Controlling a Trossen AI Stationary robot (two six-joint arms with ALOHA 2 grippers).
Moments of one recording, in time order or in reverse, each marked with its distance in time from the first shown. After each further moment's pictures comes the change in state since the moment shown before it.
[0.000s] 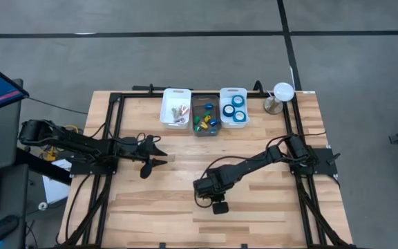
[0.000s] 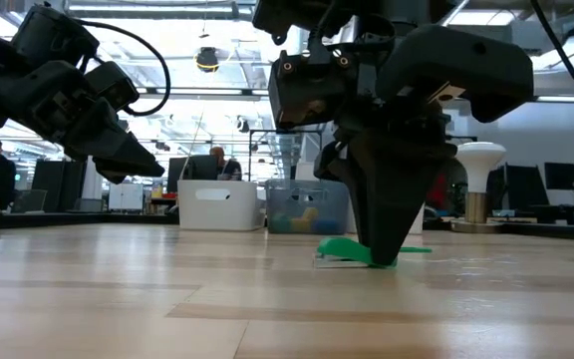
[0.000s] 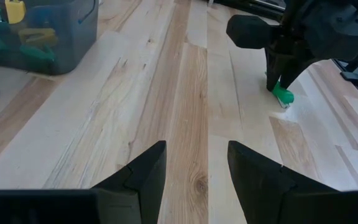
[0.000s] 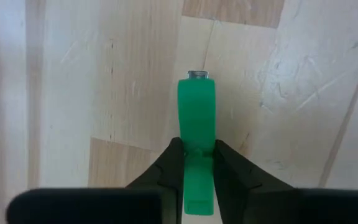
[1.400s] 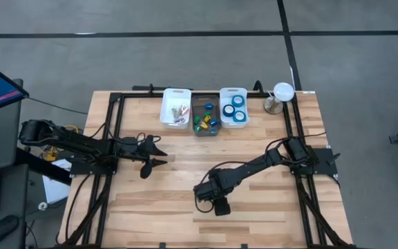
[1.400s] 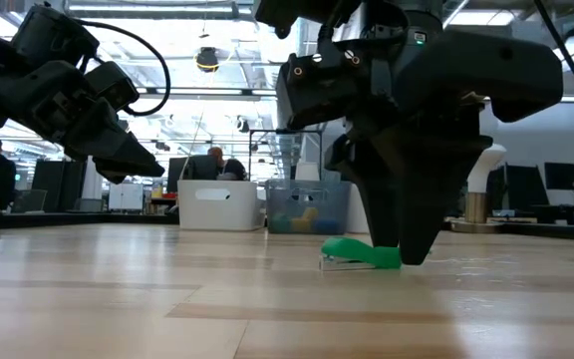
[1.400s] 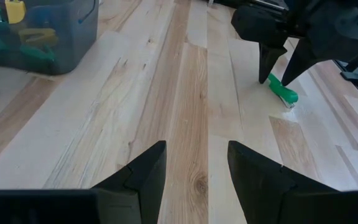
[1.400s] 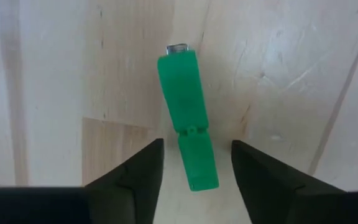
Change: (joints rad) left arm 0.000 0.000 0.000 0.000 0.000 0.000; right arm 0.028 0.005 0.069 -0.130 0.073 0.033
